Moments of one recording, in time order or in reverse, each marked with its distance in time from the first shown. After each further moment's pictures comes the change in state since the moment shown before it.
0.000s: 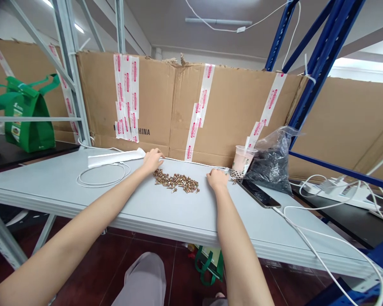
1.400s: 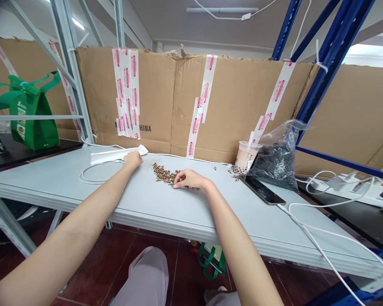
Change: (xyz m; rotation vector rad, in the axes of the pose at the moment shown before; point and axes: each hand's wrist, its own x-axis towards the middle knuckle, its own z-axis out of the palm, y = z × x) left_hand -0.008 -0.072 0.001 0.196 -0.233 -0.643; right_hand -0.038 -0.067 -0.022 0.711 -0.696 -0.775
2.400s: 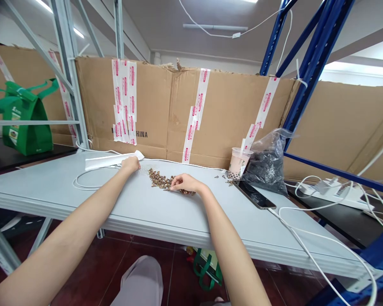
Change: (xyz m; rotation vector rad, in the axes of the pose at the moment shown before) left_hand -0.003 0.007 -0.010 0.019 -0.074 0.085; right_hand 0.000 0.007 -0.003 0.117 0.015 0.039
